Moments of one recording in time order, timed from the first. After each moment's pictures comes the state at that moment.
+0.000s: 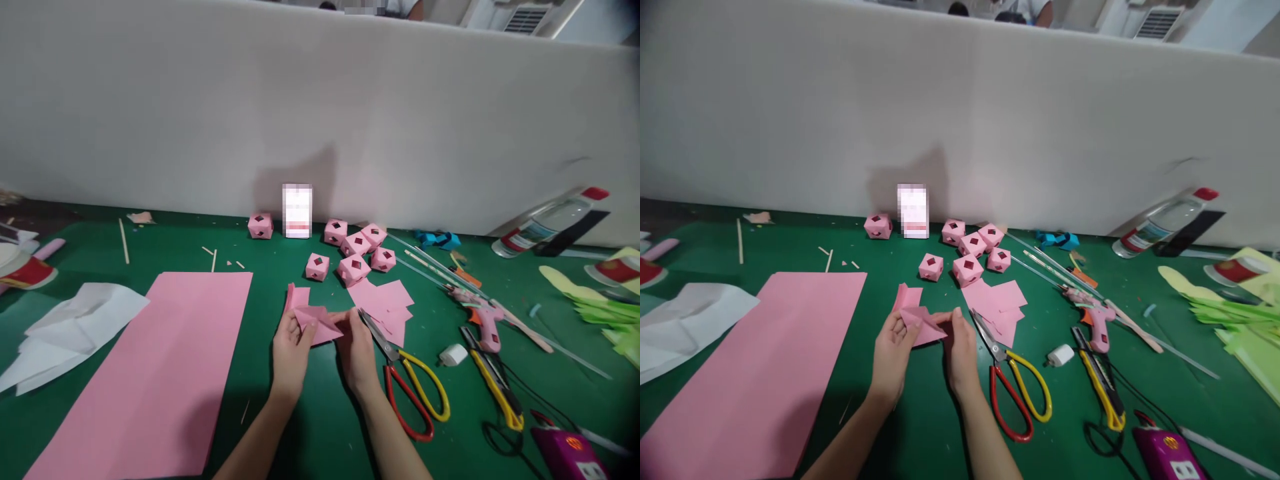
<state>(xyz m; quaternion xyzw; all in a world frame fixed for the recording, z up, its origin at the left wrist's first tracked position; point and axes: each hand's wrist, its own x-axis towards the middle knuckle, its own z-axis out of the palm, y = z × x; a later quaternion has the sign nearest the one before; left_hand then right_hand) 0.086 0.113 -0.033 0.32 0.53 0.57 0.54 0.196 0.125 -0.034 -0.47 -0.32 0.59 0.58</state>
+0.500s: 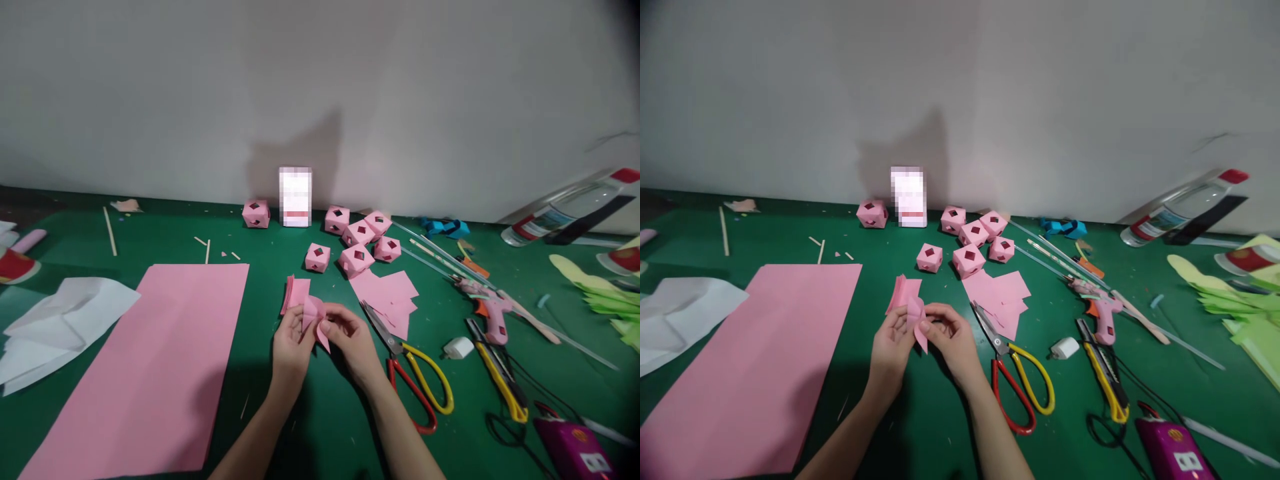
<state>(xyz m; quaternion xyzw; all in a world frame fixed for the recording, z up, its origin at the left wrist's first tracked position) 0.085 0.112 -0.028 0.32 0.52 0.56 0.56 0.203 0.126 -0.028 -0.44 -0.40 0.64 0.49</state>
